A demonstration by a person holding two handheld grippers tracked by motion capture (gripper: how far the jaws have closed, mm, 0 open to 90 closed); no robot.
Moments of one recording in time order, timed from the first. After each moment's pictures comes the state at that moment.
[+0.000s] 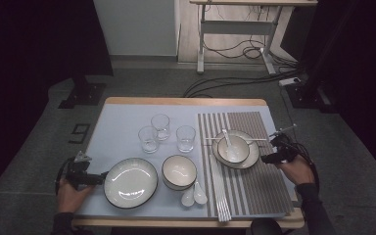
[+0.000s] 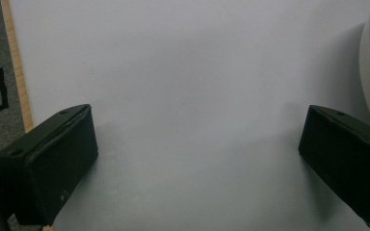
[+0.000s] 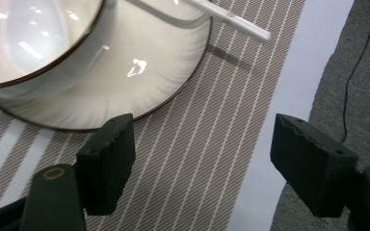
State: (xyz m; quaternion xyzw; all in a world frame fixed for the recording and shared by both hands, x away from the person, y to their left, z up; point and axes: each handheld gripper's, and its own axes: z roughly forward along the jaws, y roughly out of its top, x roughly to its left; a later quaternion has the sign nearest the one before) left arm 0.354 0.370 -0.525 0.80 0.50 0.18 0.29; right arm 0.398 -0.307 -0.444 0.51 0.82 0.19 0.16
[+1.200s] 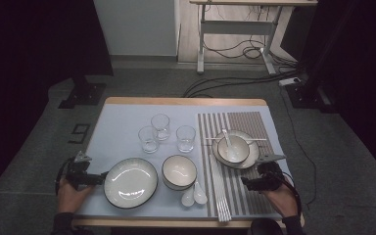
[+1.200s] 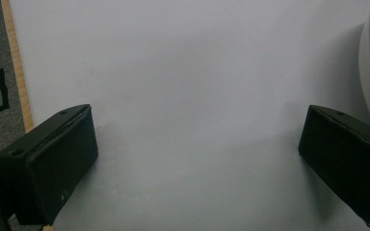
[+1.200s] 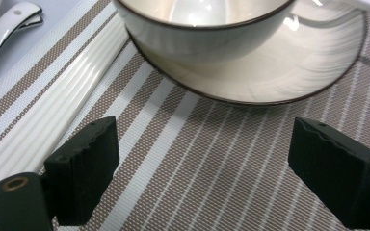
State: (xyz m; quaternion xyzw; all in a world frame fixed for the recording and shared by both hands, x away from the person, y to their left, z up) left arm 0.353 0.369 -0.524 0.80 0.50 0.18 0.29; right arm 0.325 -0.256 -0.481 0.46 0.82 0.31 0.17
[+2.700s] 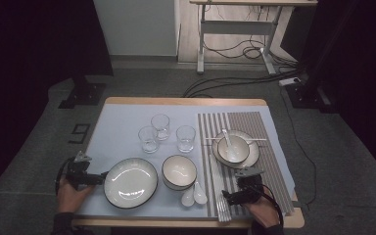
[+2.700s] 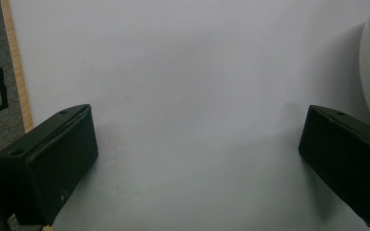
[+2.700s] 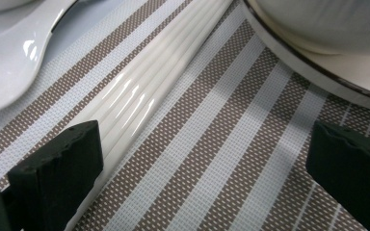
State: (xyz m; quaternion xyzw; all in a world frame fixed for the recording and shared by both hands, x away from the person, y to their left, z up) left arm 0.354 0.370 -0.524 0.80 0.50 0.18 0.29; right arm 0.307 -0.205 -0.524 0.41 0.83 0.33 0.15
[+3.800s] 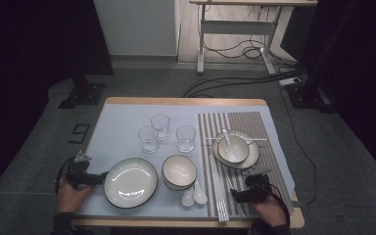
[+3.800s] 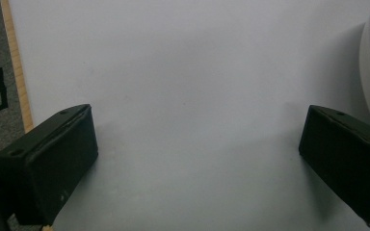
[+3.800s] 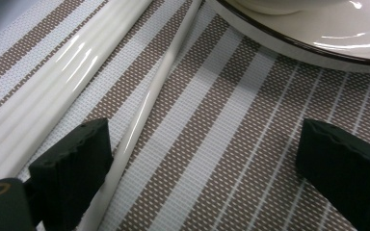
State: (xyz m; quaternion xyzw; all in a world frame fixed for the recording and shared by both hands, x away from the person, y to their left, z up) left arm 0.354 0.370 -0.524 0.80 0.50 0.18 0.29; right arm 0.309 -0.229 -0.525 0.44 0.83 0.30 0.16
